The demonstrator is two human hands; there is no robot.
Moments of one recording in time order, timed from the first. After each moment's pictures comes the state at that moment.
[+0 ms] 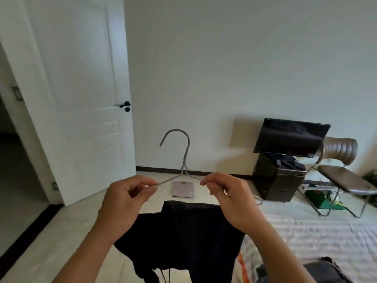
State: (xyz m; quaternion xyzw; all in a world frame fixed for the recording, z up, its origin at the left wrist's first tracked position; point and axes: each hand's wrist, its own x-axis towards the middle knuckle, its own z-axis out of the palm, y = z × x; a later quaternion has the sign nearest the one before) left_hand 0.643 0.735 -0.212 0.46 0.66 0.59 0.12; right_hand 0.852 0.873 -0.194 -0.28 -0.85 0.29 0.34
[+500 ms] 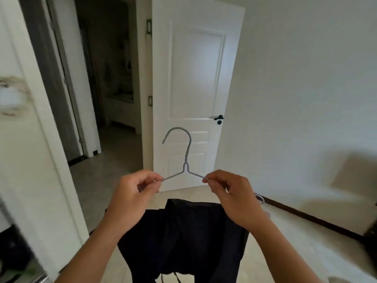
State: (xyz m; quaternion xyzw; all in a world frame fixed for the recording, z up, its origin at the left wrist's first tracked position) left_hand 0.489 0.536 -0.188 0.30 0.77 0.57 -0.02; right_hand 0.605 0.751 -0.182 -0.07 -0.88 0.37 0.27
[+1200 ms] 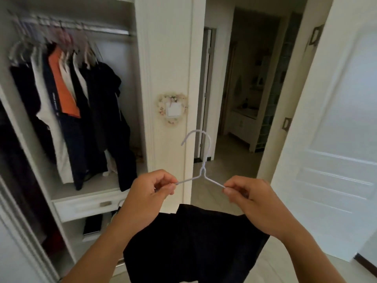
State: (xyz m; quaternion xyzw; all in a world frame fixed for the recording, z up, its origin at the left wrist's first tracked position) left_hand 0.339 0.330 -0.176 0.07 0.84 0.51 -0.19; right_hand 0.311 0.588 -0.163 0.26 -0.90 0.32 0.11
